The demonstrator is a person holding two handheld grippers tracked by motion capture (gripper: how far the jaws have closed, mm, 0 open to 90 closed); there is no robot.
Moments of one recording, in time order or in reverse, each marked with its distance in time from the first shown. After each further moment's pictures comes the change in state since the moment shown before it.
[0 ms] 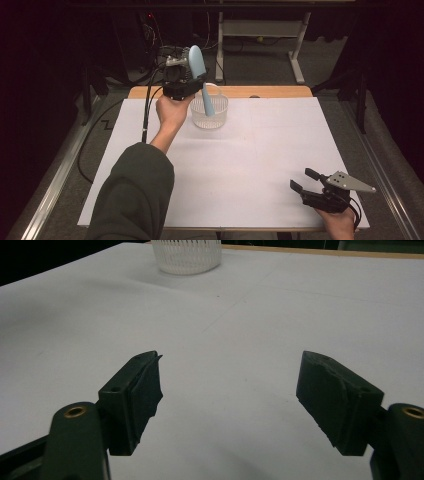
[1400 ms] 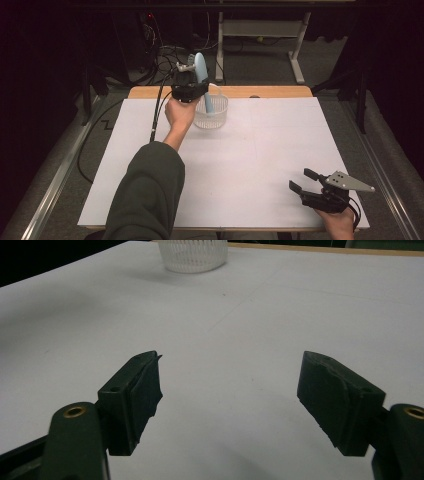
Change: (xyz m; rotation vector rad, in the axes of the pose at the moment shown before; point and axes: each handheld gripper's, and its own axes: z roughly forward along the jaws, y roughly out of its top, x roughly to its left) left arm 0.006 -0.023 0.046 0.035 0.085 -0.006; right arm 0.001 0.000 0.001 0.003 0.022 0.000
